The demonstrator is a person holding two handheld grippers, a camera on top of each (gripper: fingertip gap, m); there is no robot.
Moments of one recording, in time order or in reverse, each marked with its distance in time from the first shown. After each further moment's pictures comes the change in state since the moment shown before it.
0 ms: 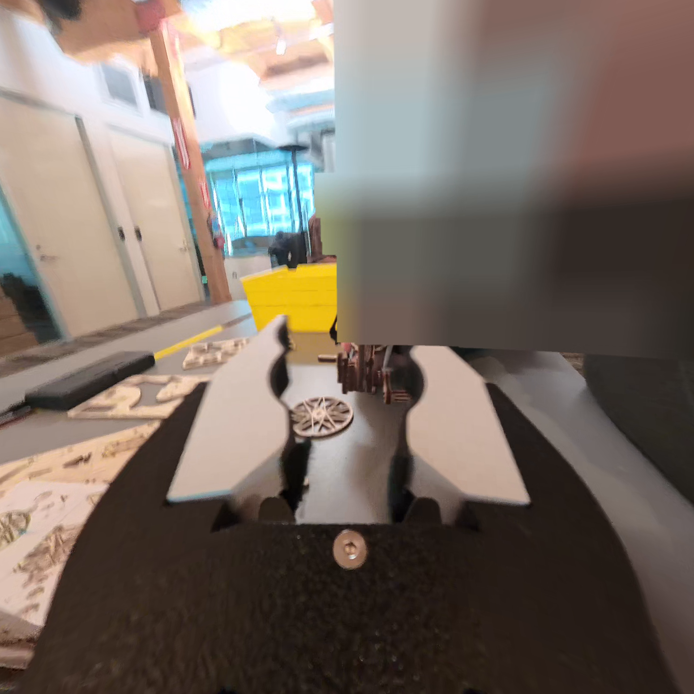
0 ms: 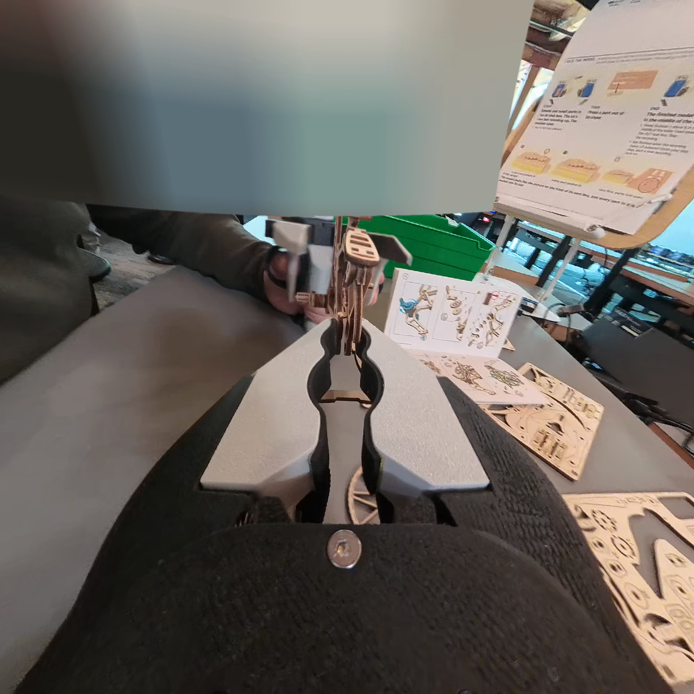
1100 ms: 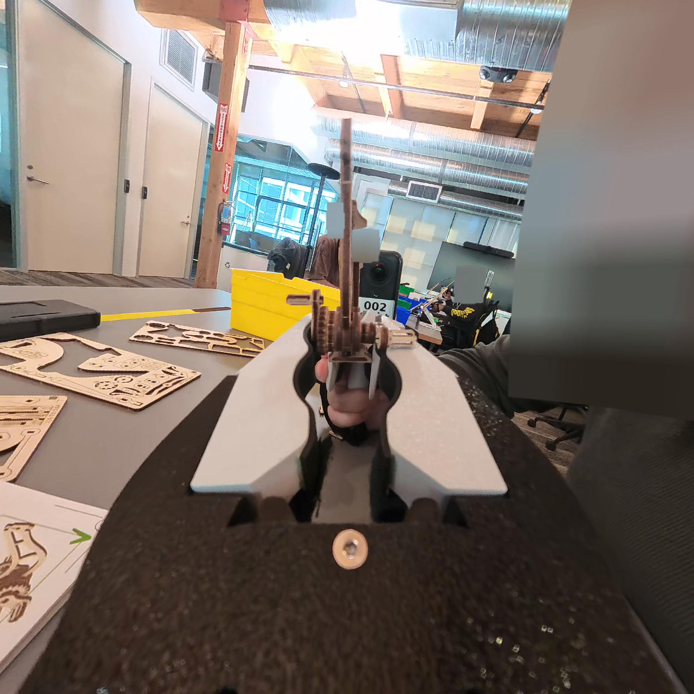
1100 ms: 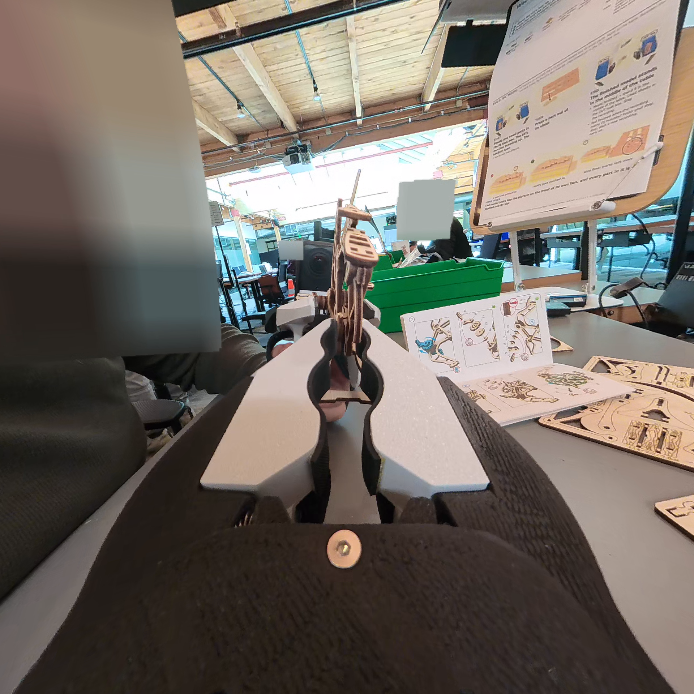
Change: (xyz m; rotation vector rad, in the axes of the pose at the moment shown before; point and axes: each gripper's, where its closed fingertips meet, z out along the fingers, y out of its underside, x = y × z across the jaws) left arm 0.002 0.001 0.036 0.101 -0.085 -0.312; right arm 0.020 -0.024 -0.004 0.275 -0.001 0.408
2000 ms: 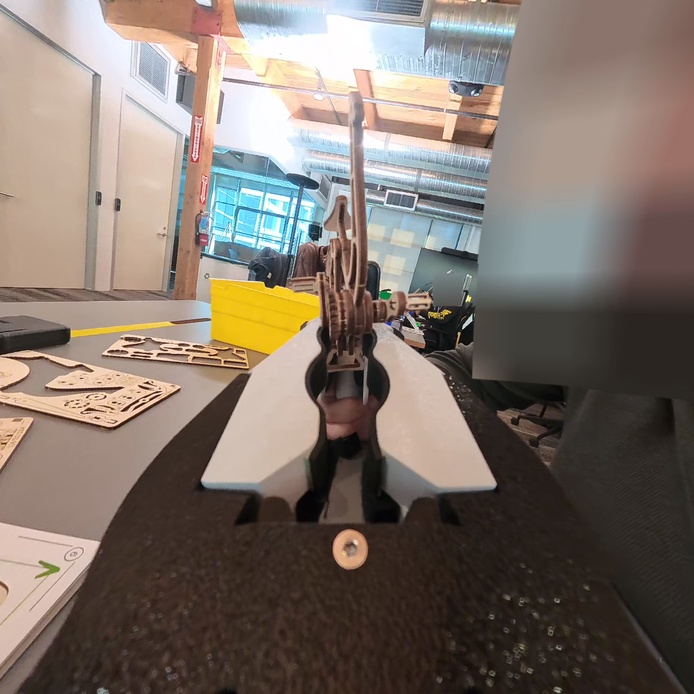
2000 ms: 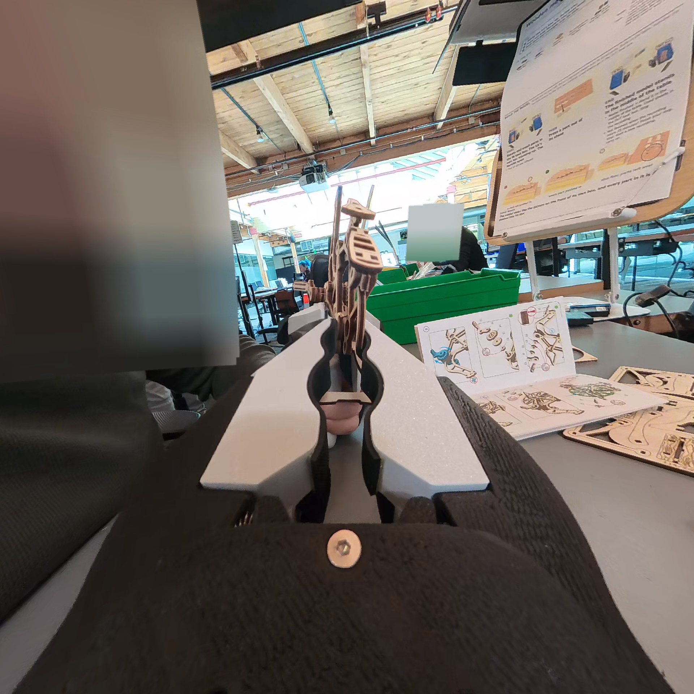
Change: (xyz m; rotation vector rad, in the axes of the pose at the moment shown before) left arm 0.012 0.000 0.003 0.030 0.068 0.003; right arm -0.007 -0.003 0.002 0.045 -0.040 0.027
